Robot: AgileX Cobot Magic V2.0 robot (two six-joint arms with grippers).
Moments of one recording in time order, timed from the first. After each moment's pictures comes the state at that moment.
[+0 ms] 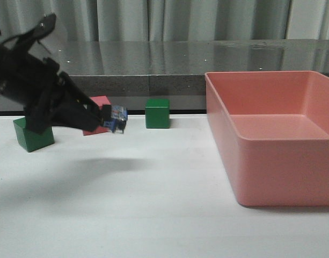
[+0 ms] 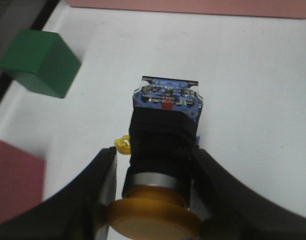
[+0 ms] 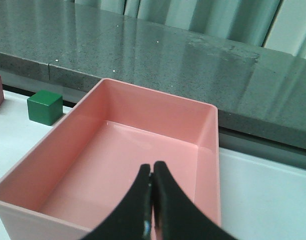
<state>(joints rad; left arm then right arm) -0.14 1.79 -1.03 -1.32 0.75 2.20 0.17 0.39 -0.29 -0.07 0.10 -0.11</state>
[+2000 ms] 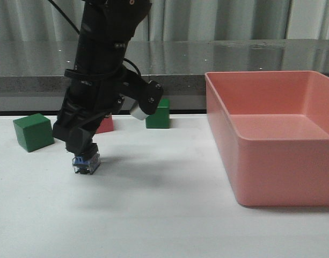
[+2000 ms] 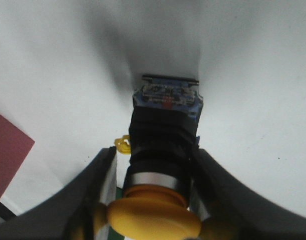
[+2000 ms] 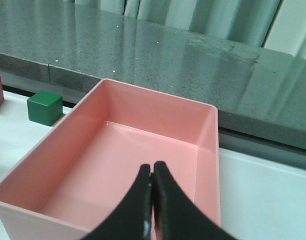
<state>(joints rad) -0.66 2.11 -1.64 0.44 1.21 0.85 0.17 0.39 -0.29 -0.07 0.10 -0.11</state>
